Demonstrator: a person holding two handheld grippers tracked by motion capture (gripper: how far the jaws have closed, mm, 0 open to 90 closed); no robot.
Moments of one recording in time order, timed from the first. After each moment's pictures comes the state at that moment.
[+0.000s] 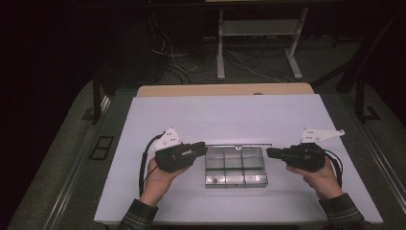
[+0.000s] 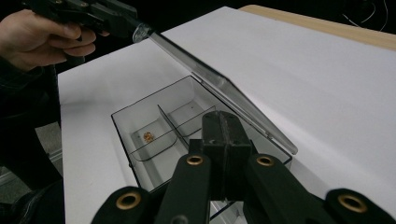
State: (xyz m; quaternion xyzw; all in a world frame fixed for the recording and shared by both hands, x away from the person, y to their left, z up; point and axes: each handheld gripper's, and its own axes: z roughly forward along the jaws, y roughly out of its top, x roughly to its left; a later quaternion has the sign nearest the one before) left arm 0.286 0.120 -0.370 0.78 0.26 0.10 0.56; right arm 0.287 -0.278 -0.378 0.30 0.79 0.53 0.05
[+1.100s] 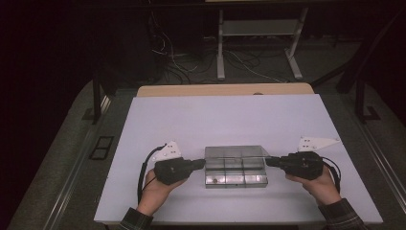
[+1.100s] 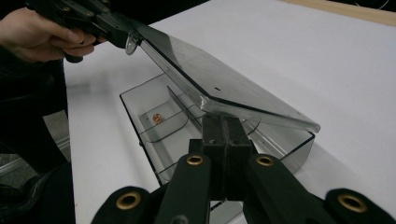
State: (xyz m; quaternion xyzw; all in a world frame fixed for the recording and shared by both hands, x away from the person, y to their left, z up) left arm 0.271 0.127 -0.394 0.81 0.25 0.05 0.53; right arm 0.274 -0.274 -0.393 0.29 0.81 0.52 0.04
